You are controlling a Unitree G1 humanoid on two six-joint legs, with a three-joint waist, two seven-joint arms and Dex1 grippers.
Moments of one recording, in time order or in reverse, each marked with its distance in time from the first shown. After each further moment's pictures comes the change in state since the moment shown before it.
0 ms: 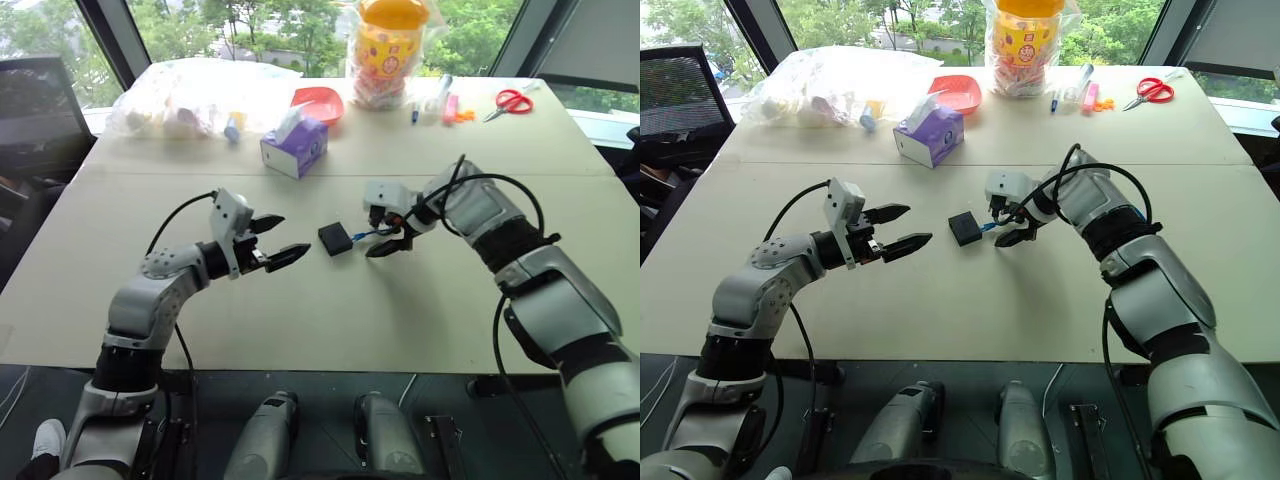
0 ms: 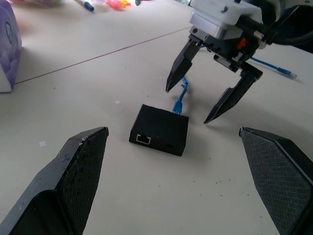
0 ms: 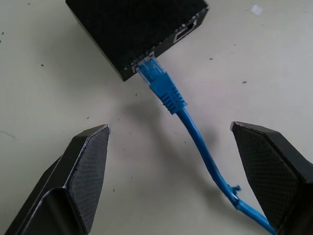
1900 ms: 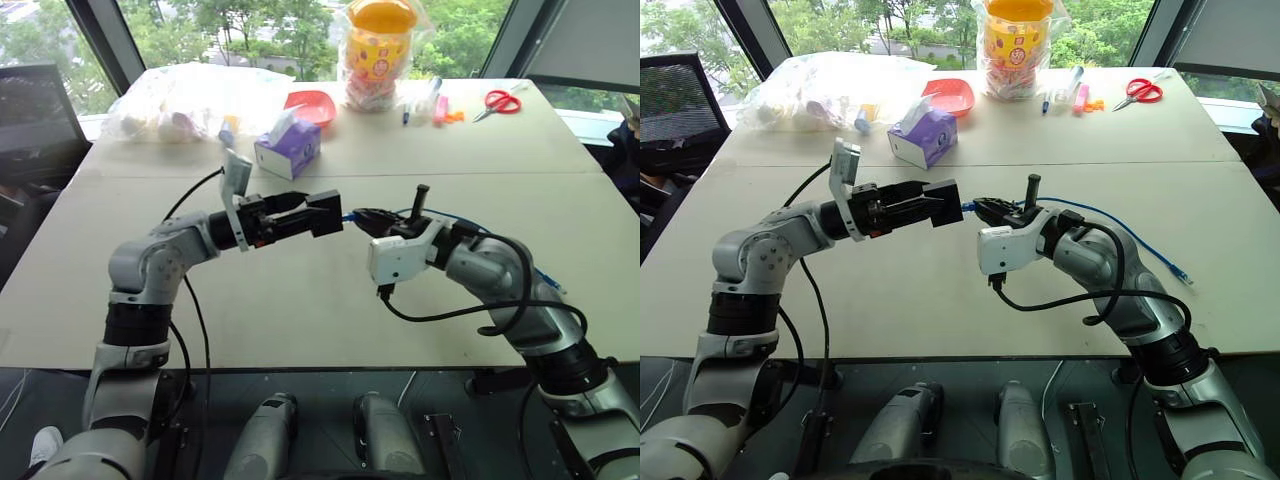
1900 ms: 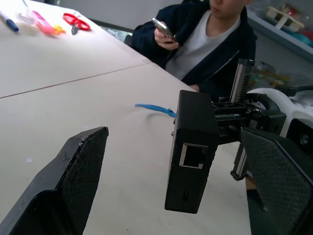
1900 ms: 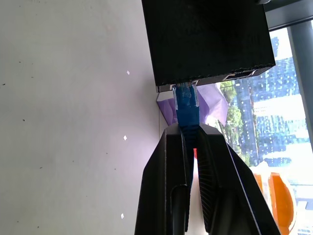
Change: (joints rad) left arm -0.243 -0.063 0.049 0.160 -0.269 0.257 -0.079; right arm 0.717 -0.160 -0.356 -1.100 -0.356 -0.485 -0.599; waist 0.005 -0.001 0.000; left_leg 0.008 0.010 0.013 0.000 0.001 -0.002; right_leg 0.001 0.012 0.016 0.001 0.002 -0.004
